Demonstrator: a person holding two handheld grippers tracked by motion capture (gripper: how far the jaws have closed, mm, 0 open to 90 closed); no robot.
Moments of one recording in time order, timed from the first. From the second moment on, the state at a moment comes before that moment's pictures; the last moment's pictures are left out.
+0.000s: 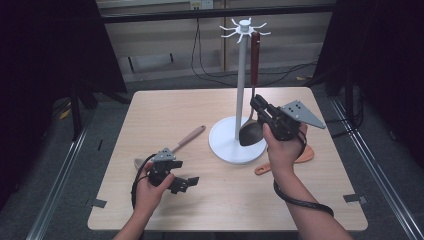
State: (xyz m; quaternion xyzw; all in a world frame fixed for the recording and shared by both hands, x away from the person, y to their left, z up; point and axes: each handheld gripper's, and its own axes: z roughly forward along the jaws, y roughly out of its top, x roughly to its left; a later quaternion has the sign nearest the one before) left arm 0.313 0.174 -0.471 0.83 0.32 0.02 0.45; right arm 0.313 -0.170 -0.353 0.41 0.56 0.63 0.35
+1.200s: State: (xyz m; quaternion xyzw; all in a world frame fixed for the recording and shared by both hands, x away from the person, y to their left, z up) left arm 0.314 0.180 -0.470 0.83 0.33 0.02 0.46; right arm 0.324 -0.187 -0.313 0.38 0.46 0.69 0.40
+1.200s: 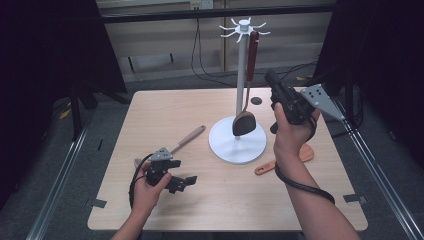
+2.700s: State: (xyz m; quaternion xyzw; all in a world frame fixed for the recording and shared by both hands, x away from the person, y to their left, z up) left arm 0.313 0.176 -0.468 0.83 0.32 0.02 0.46; right arm 0.377 -0.185 -0.257 0.38 0.41 0.72 0.41
